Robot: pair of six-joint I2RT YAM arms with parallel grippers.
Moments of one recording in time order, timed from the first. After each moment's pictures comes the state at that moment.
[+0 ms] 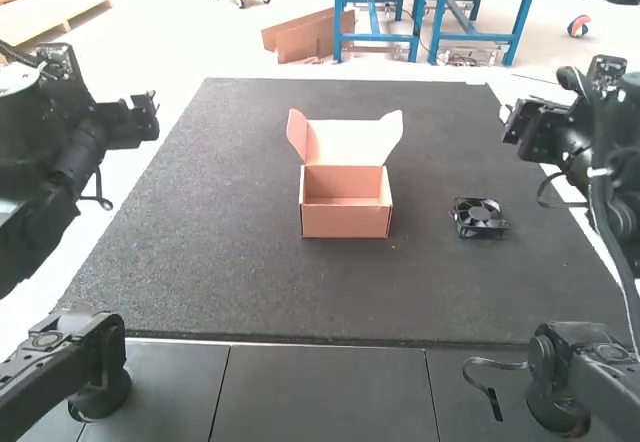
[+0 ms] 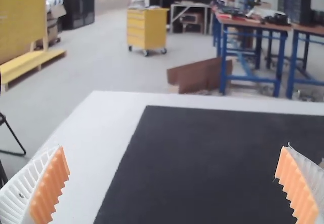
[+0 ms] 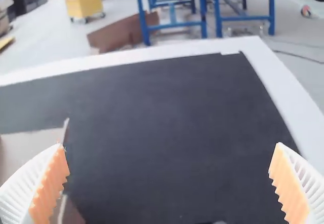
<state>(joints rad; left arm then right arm) -0.05 0.52 0.51 0.02 -0.19 -0.01 0.09 0.59 0.57 -0.15 0.06 0.13</state>
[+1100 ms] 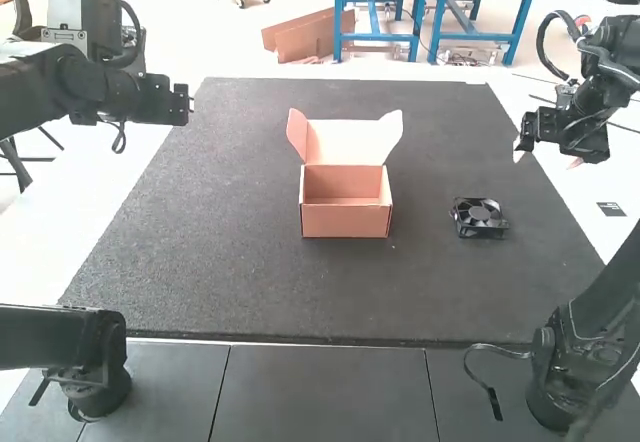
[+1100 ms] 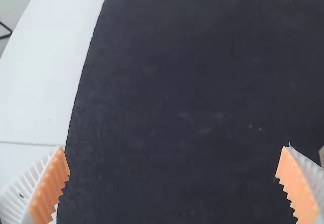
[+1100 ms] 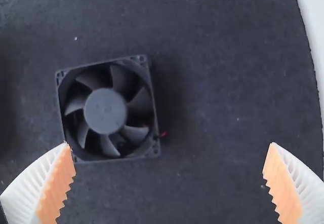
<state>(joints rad) -0.06 1.02 0.96 -0.49 -0.13 -0.01 -0.20 1.59 1.31 -0.91 -0.10 -0.08</state>
